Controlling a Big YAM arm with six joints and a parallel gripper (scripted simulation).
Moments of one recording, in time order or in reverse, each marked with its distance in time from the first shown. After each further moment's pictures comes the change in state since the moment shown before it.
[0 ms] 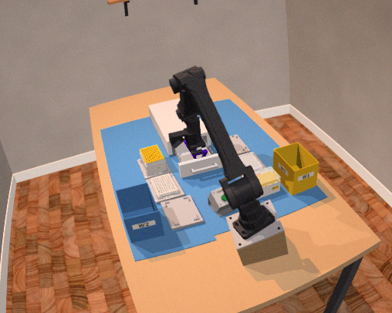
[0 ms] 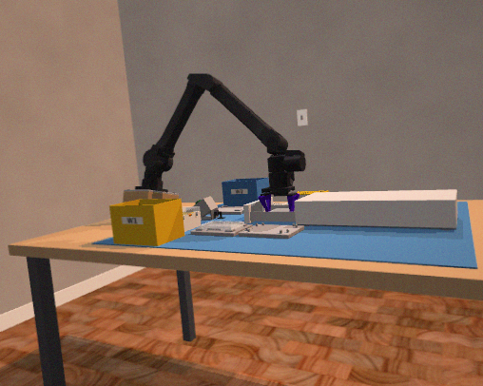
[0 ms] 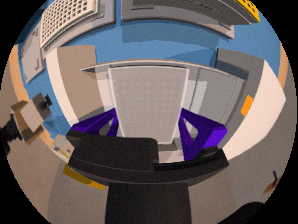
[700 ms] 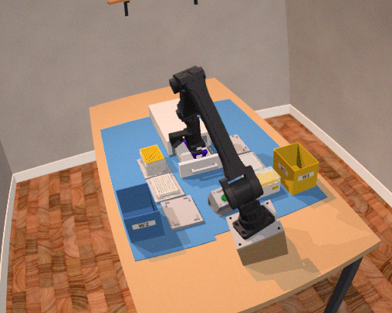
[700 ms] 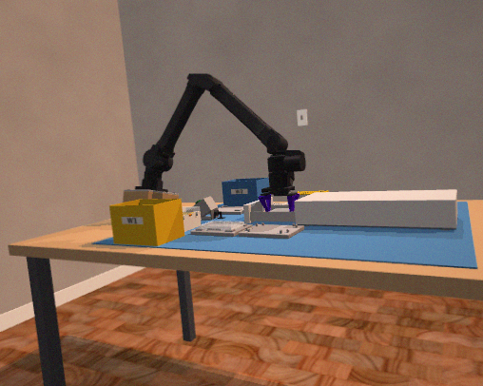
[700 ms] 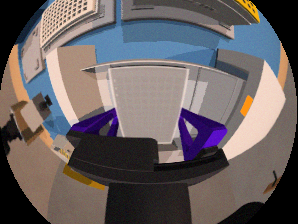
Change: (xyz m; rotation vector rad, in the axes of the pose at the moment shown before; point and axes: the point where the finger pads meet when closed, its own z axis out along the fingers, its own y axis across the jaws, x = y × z) arm 0.000 0.000 0.000 0.001 0.000 0.000
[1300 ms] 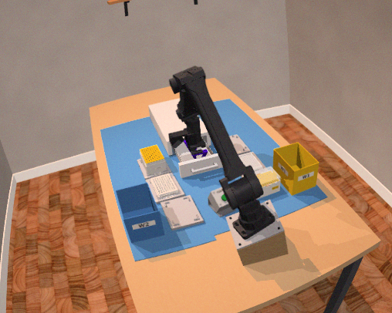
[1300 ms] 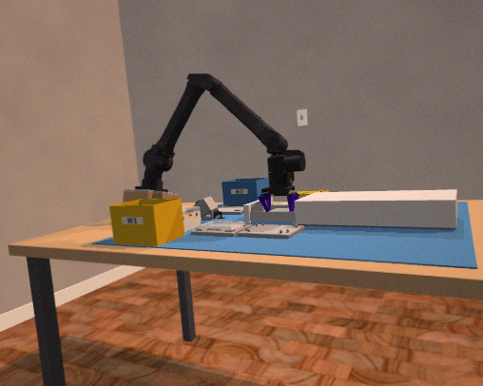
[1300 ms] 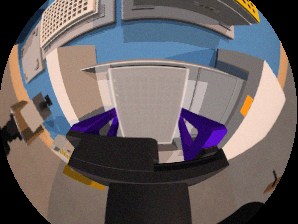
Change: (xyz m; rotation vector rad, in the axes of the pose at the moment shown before) arm 0.000 0.000 0.000 0.001 0.000 0.000
